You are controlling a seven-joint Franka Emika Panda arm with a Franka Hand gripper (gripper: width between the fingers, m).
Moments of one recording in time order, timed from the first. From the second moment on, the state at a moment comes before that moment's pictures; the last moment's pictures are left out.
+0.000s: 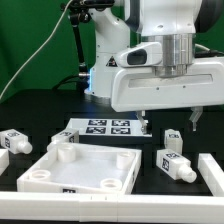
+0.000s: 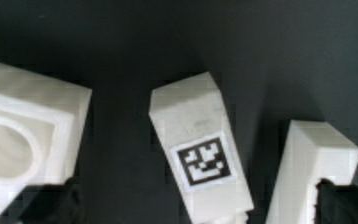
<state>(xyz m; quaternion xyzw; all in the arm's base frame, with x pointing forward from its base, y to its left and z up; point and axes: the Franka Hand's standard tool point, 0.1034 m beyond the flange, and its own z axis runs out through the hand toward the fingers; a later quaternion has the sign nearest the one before) 0.532 0.108 0.068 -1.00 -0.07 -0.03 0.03</state>
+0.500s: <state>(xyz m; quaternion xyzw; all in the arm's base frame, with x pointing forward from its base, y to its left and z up) 0.506 0.114 0.070 -0.99 0.01 0.10 0.00</state>
